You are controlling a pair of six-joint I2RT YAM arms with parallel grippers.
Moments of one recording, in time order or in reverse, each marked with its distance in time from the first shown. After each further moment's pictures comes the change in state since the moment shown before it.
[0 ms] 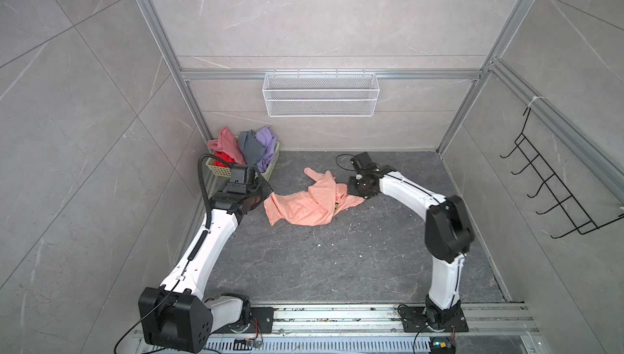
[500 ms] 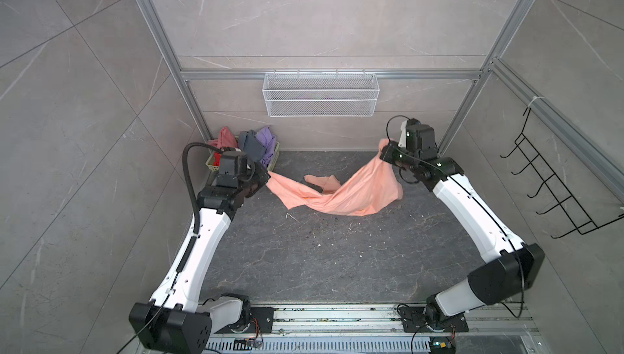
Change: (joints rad) left arm 0.000 0.053 0.247 0.016 0.096 -0.014; right arm -0.145 -0.259 0.180 0.128 -0.032 -0.037
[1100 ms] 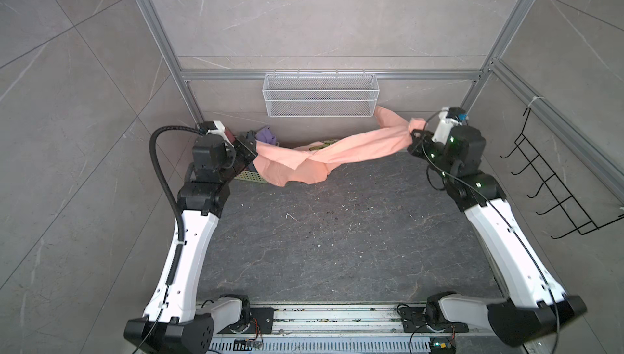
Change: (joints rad) left arm 0.066 -0.135 0.009 0.111 0.066 -0.008; right arm -0.072 -0.430 -0.335 0.106 0.123 -0.065
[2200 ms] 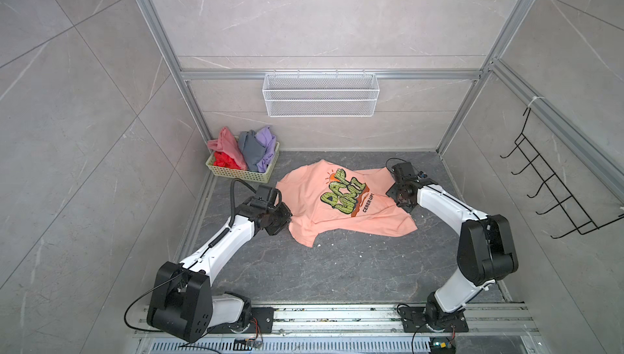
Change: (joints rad) left arm -0.223 0.162 -0.492 -0.053 0.065 -0.161; right arm -0.024 0.527 -0.143 -0.205 0.142 0.488
